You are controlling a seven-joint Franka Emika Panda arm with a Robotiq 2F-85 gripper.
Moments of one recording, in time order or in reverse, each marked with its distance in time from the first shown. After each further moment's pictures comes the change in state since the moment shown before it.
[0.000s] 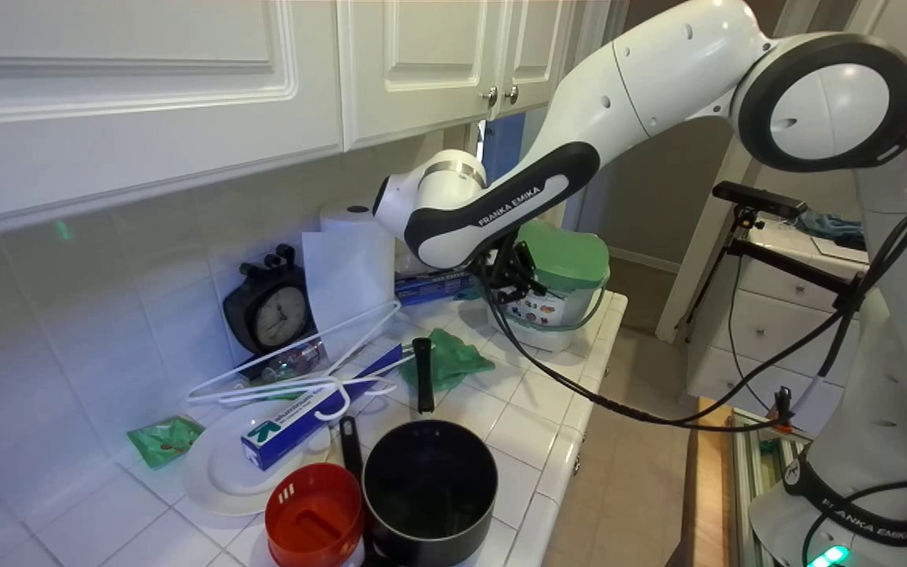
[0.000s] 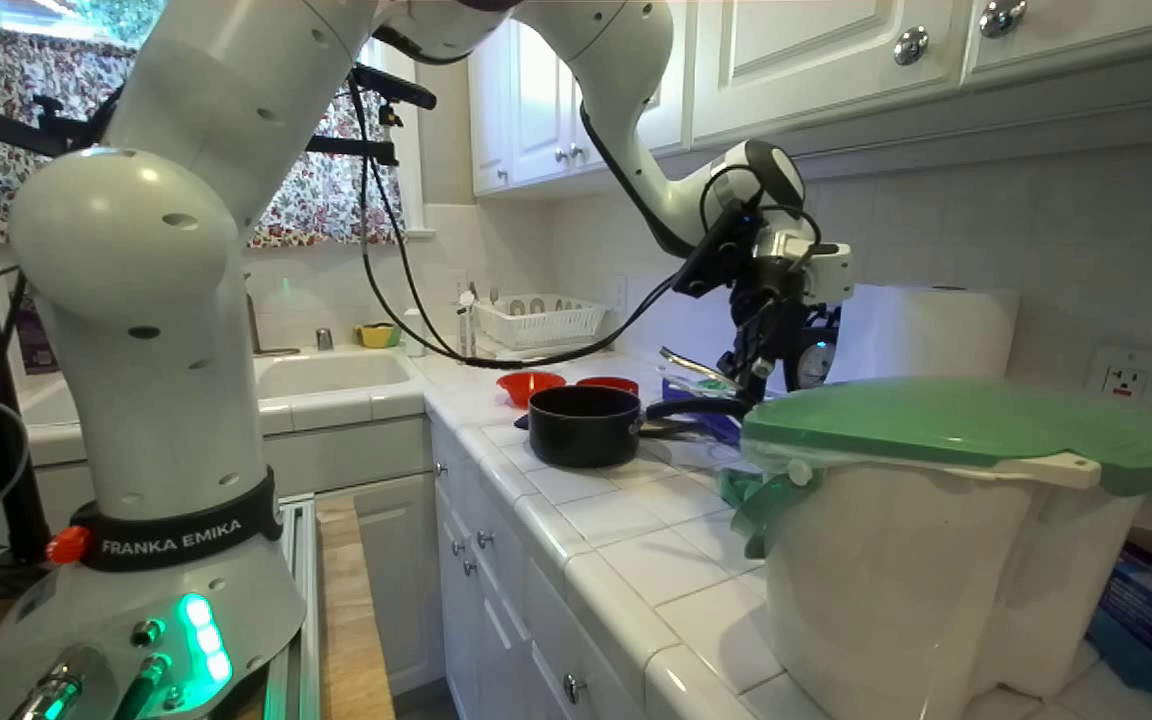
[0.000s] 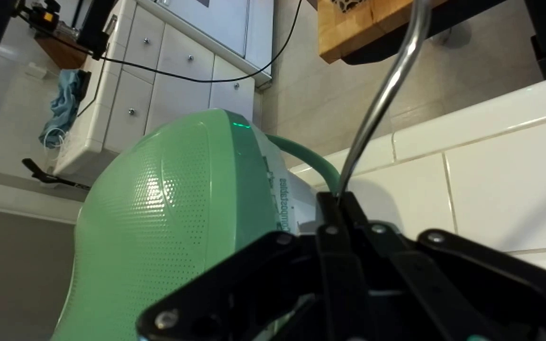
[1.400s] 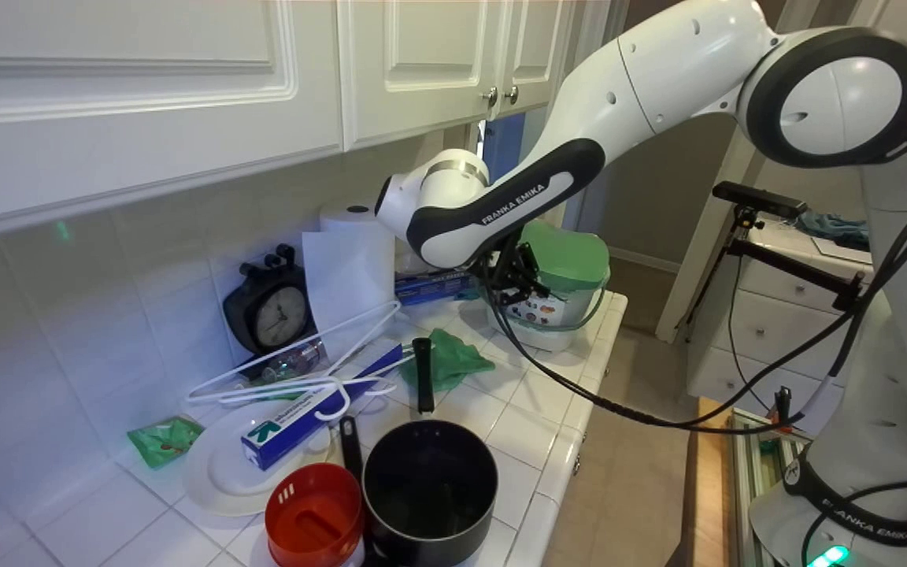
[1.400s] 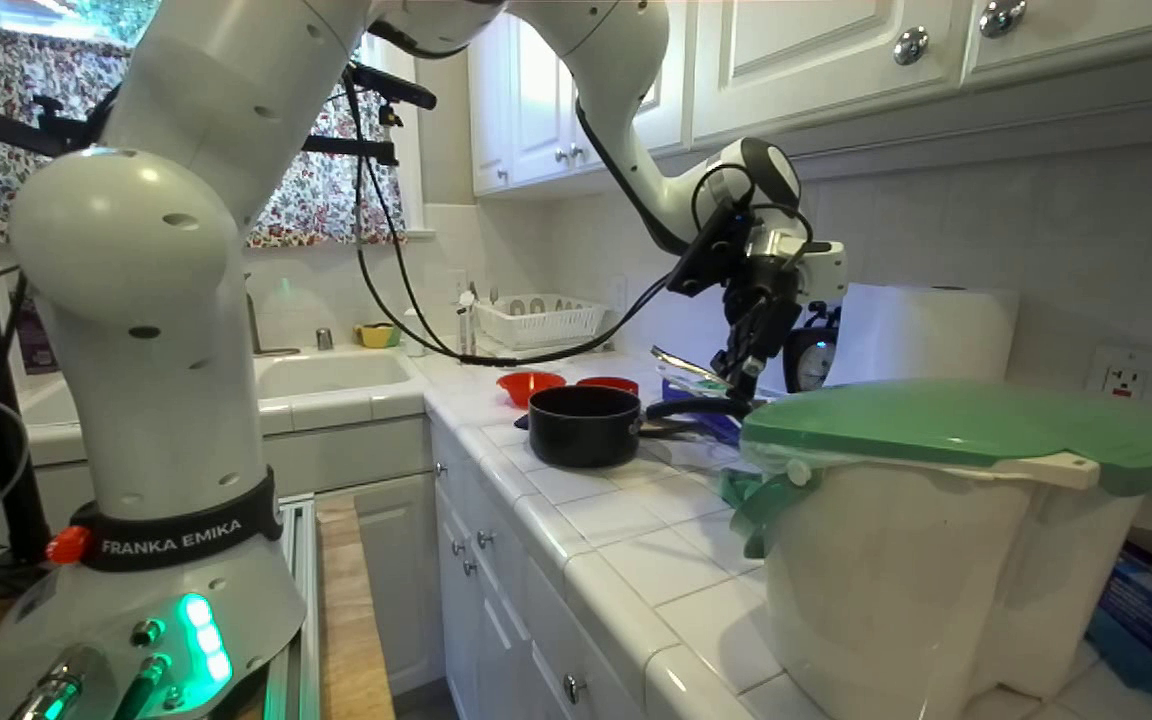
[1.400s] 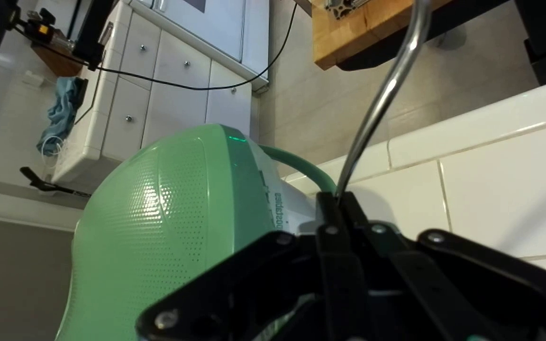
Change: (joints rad) arm 0.002 -0.018 0.003 -0.024 0.013 0.000 0.025
